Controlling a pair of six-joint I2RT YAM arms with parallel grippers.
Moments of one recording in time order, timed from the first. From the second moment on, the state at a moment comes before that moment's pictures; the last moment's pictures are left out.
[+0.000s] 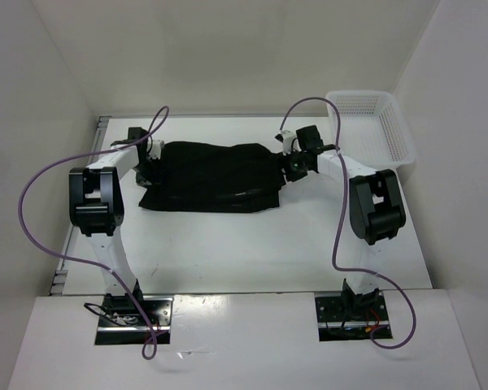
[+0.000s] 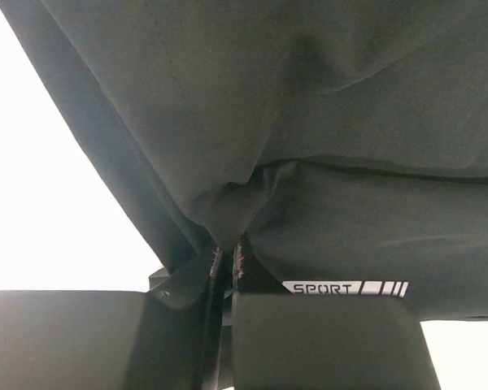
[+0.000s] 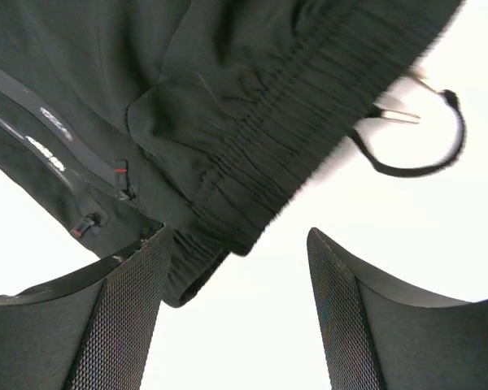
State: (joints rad) left arm 0.07 2.03 1.47 -0.68 0.11 0.07; right arm 0.26 1.93 1.35 -0.40 -0.40 -0.12
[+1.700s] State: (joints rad) left arm 0.08 1.91 1.35 -0.76 0.05 0.07; right arm 0.25 1.98 1.37 -0.34 -0.57 -0.08
